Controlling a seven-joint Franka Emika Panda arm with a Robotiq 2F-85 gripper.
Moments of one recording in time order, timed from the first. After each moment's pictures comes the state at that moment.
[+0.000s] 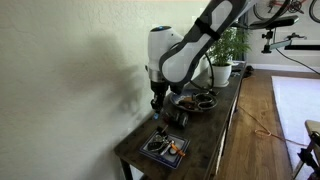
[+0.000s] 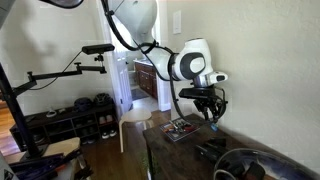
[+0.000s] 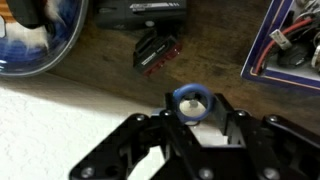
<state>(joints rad) 0.10 0.62 -0.07 -1.79 -0.20 2.63 -0.06</state>
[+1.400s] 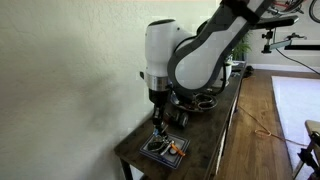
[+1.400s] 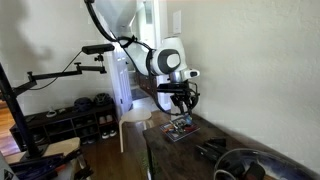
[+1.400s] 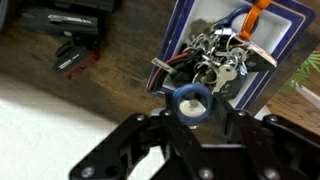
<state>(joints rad) 0.16 0.48 0.02 -2.00 -0.24 2.65 -0.06</state>
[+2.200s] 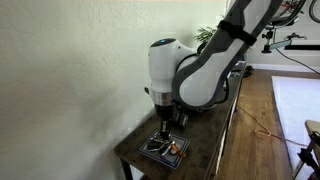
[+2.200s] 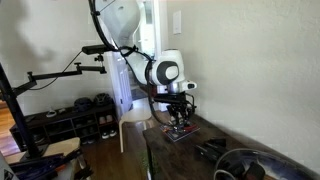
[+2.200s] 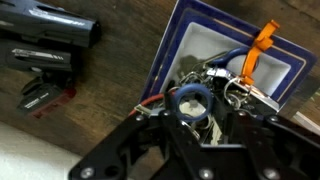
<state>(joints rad) 0.16 0.54 0.02 -2.02 -0.24 2.65 -0.08</state>
